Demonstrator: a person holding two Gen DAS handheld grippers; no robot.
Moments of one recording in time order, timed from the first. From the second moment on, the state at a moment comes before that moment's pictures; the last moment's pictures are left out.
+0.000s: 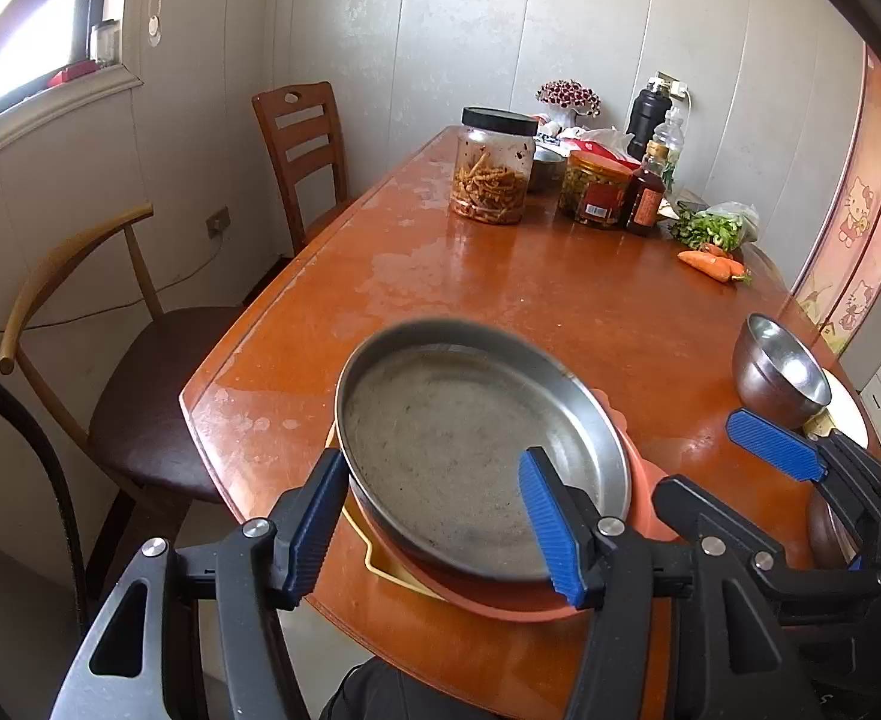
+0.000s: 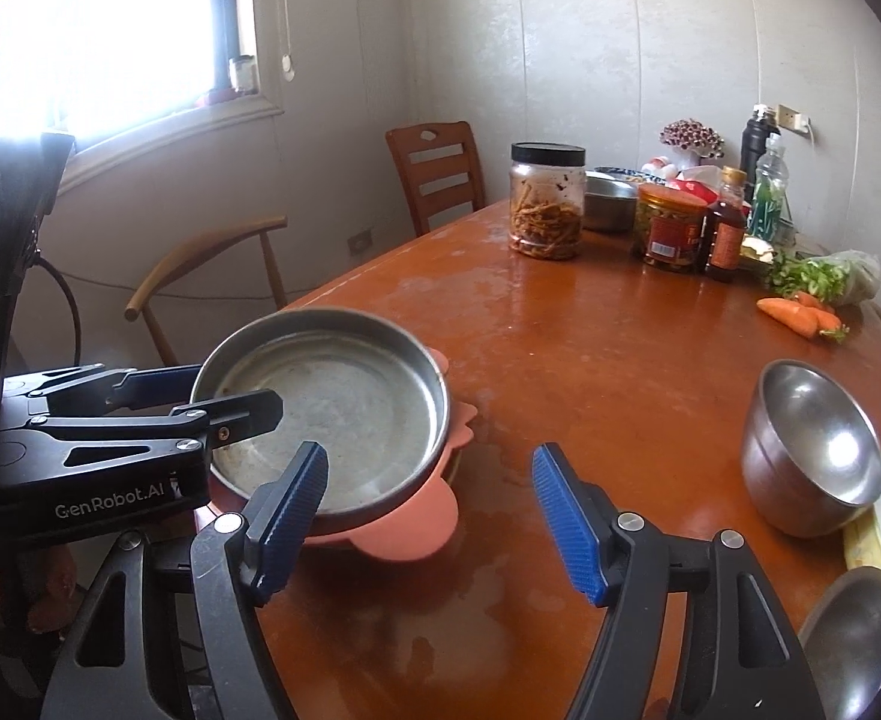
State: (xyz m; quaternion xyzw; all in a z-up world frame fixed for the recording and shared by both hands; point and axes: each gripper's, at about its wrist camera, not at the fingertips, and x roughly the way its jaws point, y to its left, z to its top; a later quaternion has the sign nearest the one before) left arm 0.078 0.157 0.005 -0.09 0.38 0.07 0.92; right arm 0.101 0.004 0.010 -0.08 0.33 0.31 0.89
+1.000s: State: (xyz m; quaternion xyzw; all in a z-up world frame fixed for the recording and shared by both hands) left arm 0.047 0.085 0.046 -0.04 0.34 0.05 0.94; right arm 0.059 -0.077 0.057 -0.04 0.27 0.28 0.92
